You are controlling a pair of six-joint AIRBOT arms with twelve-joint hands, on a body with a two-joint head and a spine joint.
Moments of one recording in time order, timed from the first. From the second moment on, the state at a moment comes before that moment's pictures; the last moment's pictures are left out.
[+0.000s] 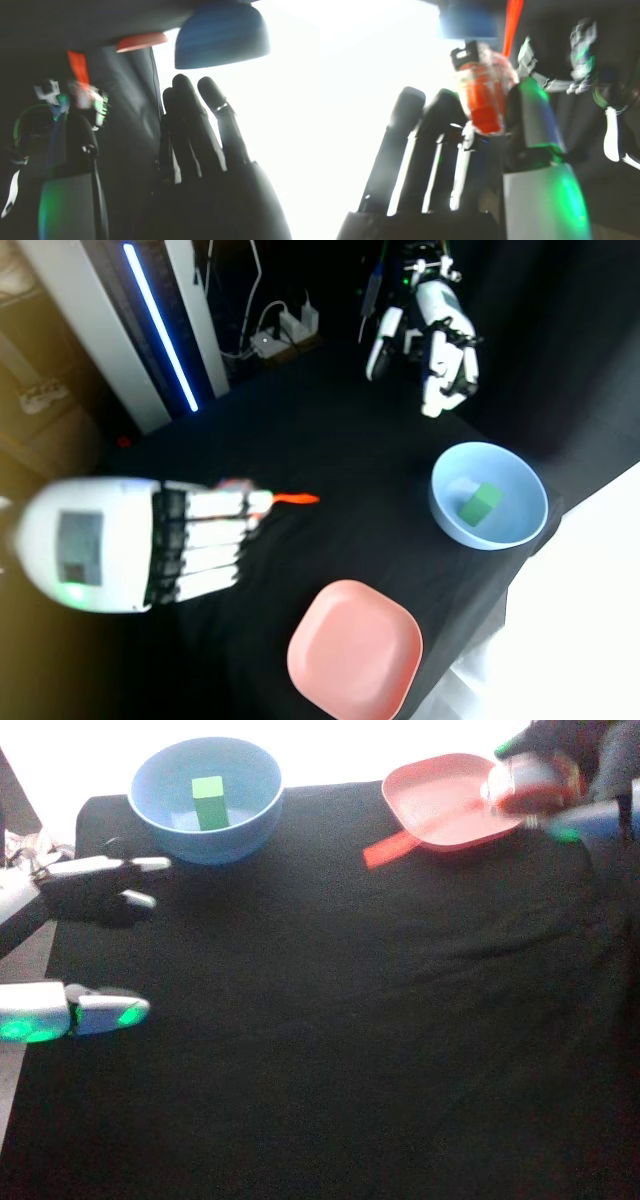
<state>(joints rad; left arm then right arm) 1.02 -0.90 1.11 -0.19 -1.17 0.71 -0.67 -1.10 1.60 -0.36 0.98 0.05</state>
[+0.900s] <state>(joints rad) 1.15 -0.86 1.01 -0.20 -1.37 0.68 -0.54 -1.41 1.96 -0.50 0.45 0.01</state>
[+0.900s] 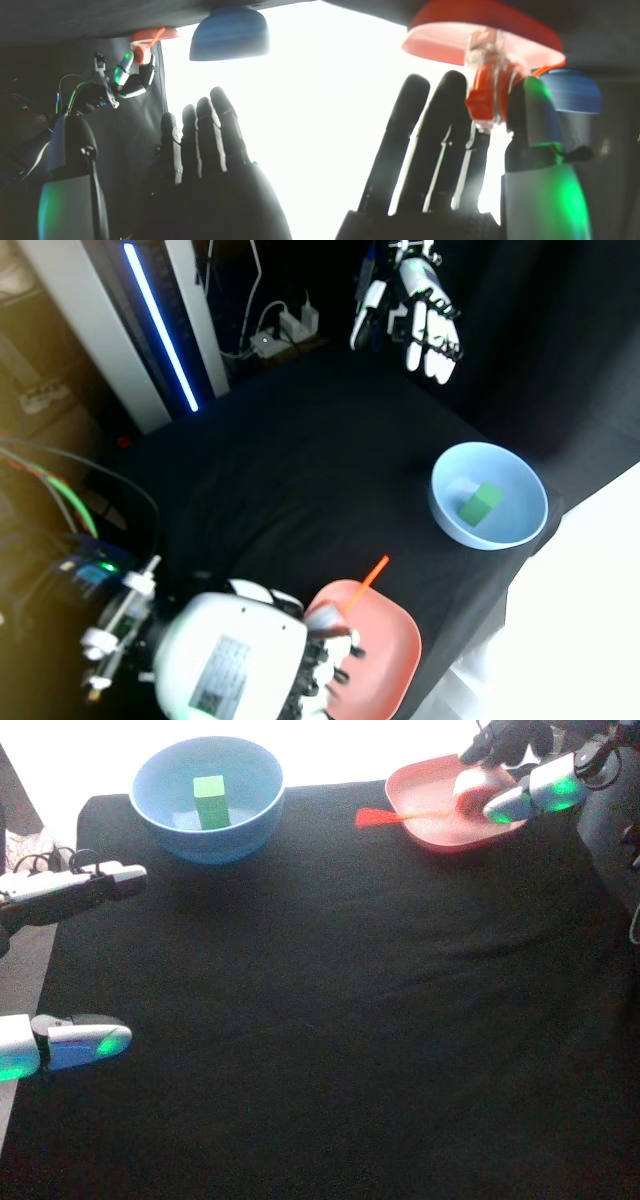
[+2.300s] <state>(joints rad) 1.21 -0.85 0.98 -0.30 -1.60 0.70 -1.17 -1.07 1.26 0.31 1.62 -0.03</state>
